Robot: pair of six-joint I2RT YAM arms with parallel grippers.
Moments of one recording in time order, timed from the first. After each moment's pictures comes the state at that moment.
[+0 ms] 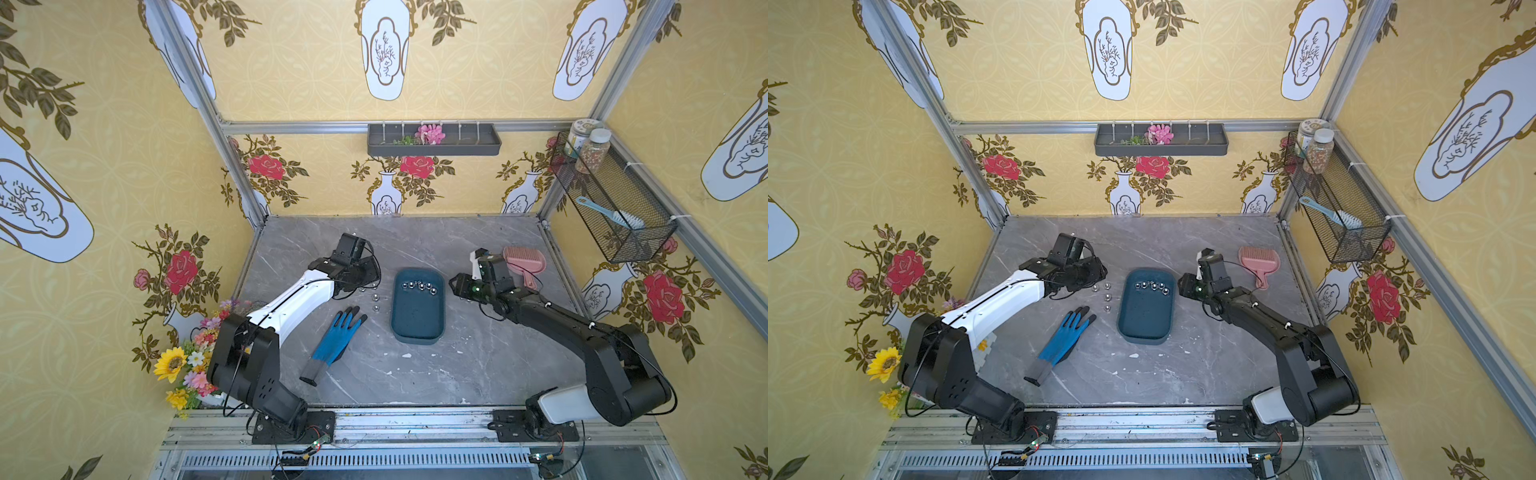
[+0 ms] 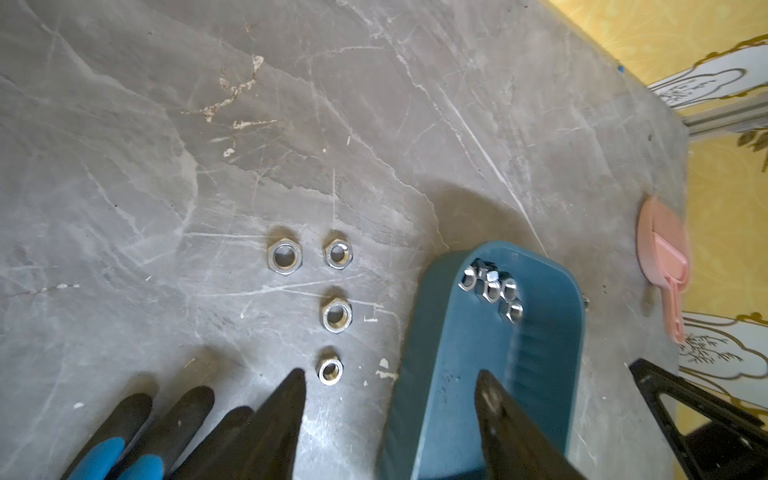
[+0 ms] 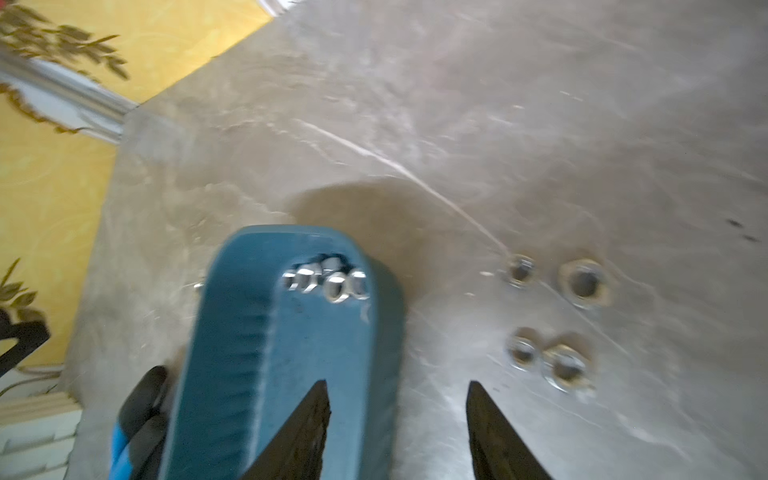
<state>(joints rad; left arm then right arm) -0.45 1.53 1.16 -0.53 0.06 -0.72 0.39 1.46 0.84 -0.09 -0.15 0.52</state>
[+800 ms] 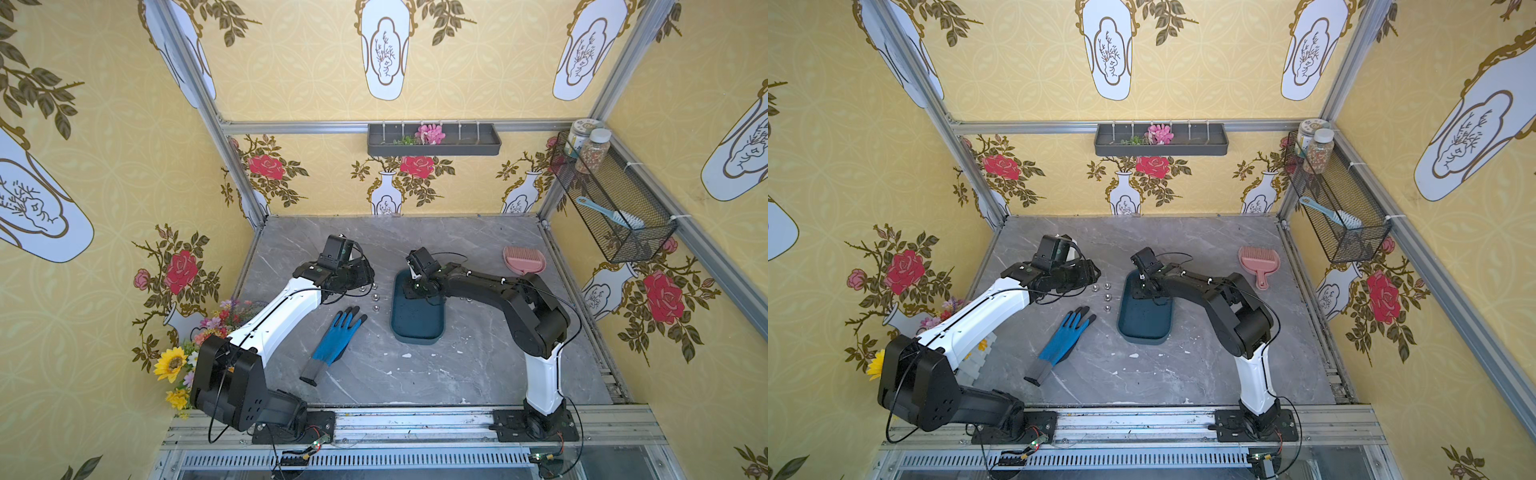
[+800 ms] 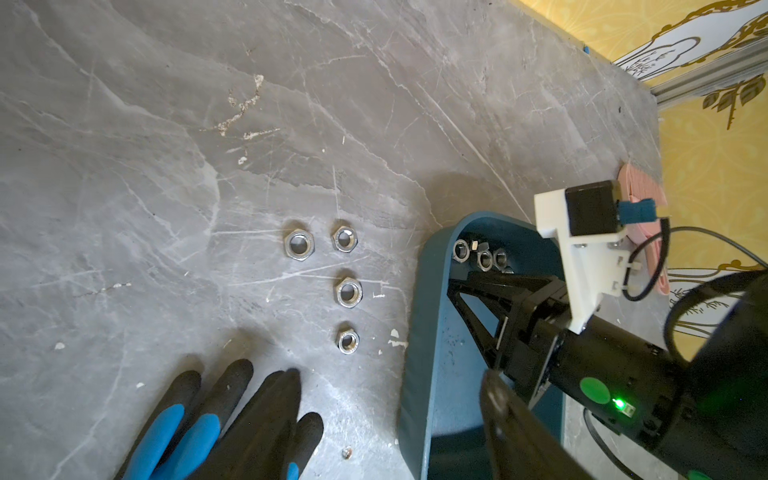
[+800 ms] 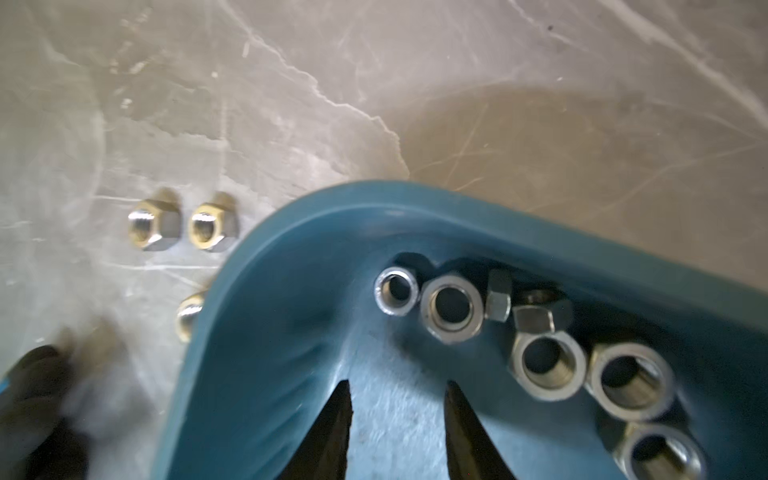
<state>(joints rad) -0.40 1.44 1.11 -0.56 0.11 -0.61 0.64 2.03 1.36 -0.37 -0.03 0.47</state>
